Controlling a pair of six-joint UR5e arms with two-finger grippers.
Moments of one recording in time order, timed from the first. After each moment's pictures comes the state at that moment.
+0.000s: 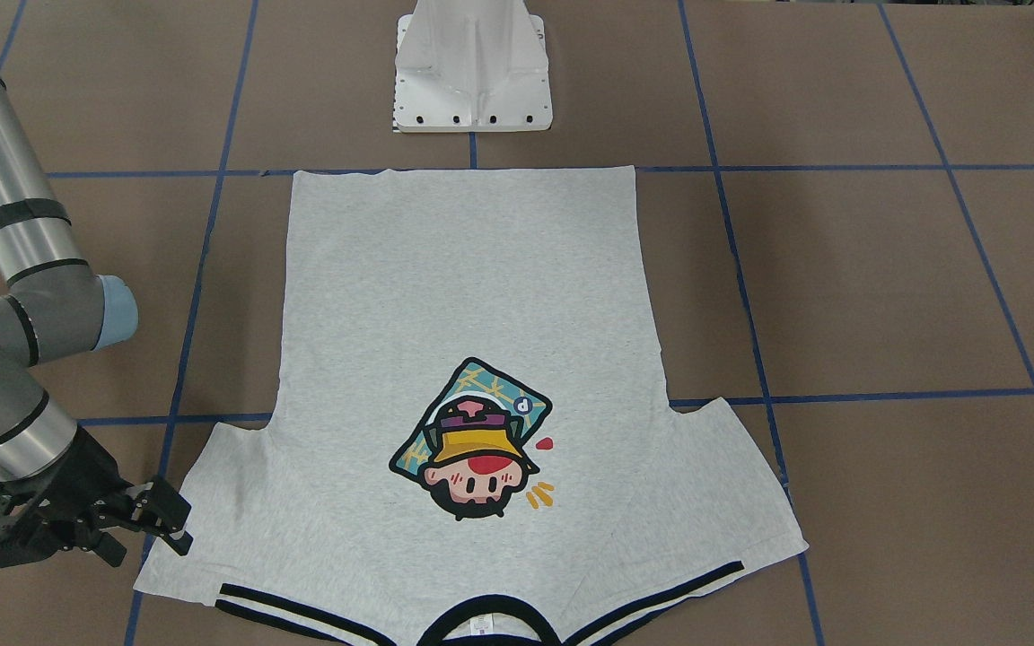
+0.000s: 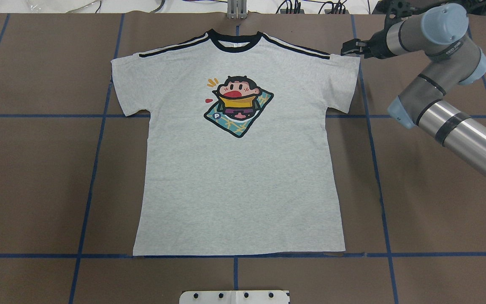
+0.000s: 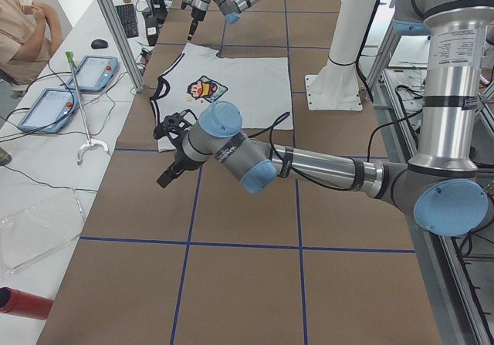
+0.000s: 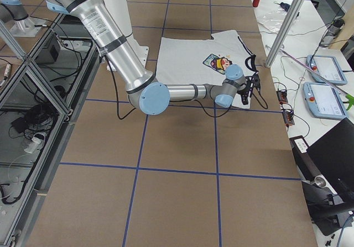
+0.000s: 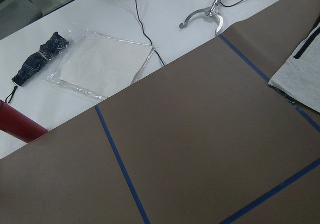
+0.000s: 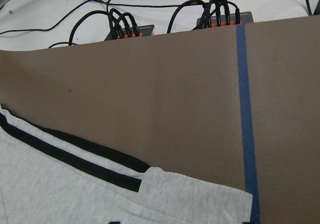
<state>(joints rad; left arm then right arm) -1.57 -1.57 -1.73 -2.23 -2.32 -0.01 0.98 -0.94 0.91 -0.47 1.94 1.04</state>
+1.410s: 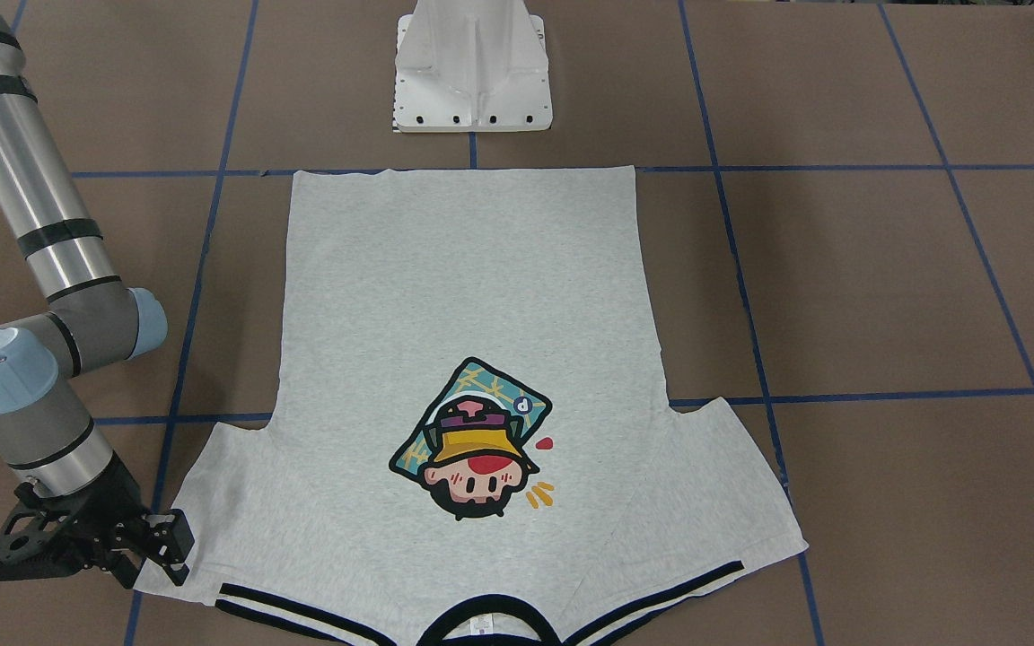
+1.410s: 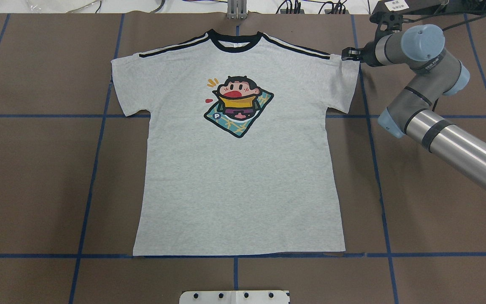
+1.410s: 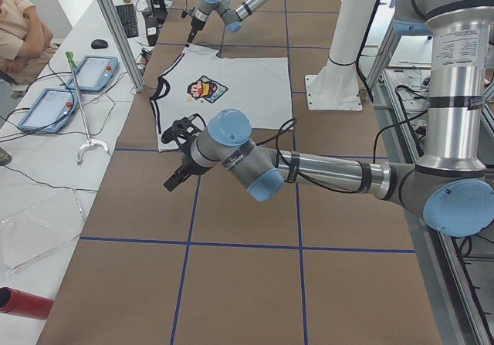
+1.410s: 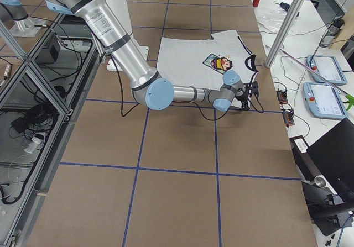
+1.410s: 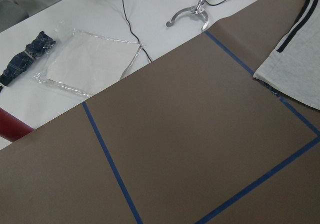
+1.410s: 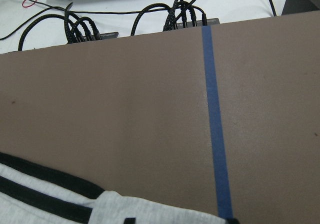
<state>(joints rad) -1.57 -1.53 -1.73 -2.28 -2.33 -0.01 0.95 -0.89 0.79 -0.45 1.82 1.06</state>
